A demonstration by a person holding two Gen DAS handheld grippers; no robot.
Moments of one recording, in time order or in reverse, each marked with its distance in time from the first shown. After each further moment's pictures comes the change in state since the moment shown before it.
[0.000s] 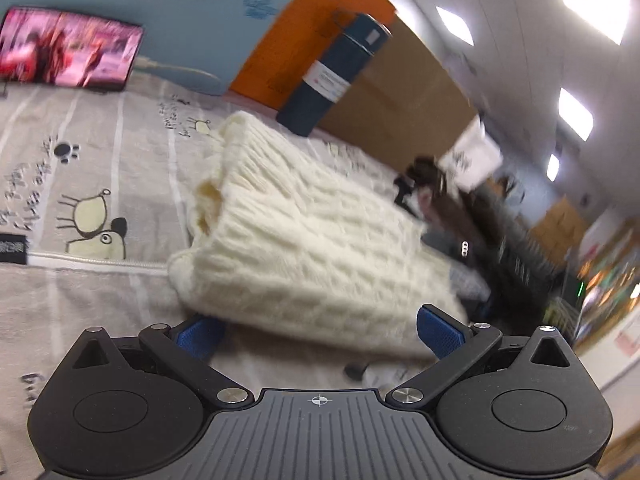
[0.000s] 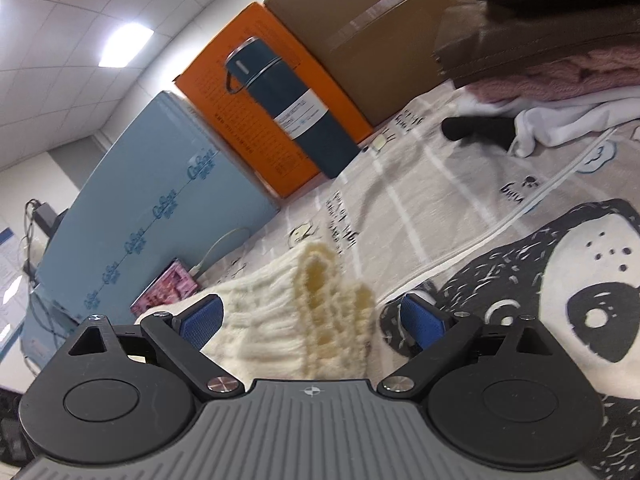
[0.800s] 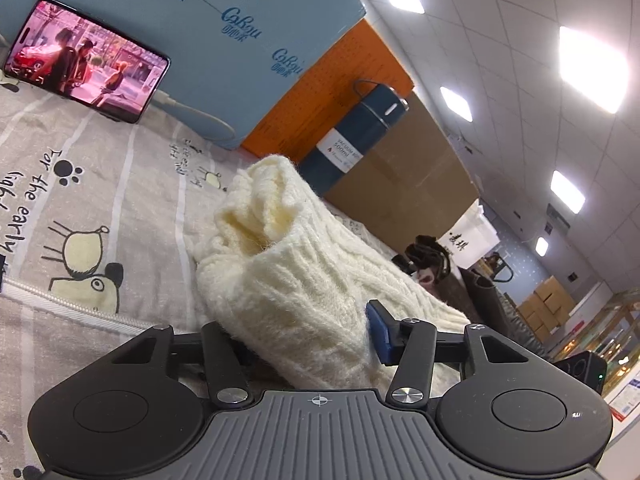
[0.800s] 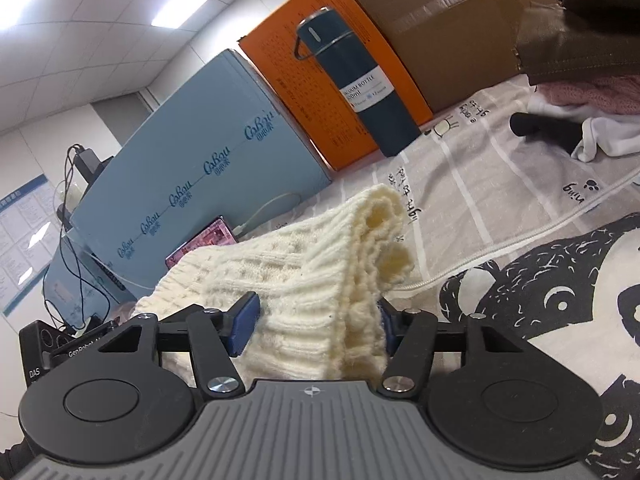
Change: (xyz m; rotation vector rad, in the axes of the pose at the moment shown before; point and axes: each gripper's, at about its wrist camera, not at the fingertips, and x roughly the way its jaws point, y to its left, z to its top) left arm 0.009 0.013 -0.002 -0.013 -0.225 -0.030; right arm -0.003 0.024 -0.015 -0.139 0.041 0.090
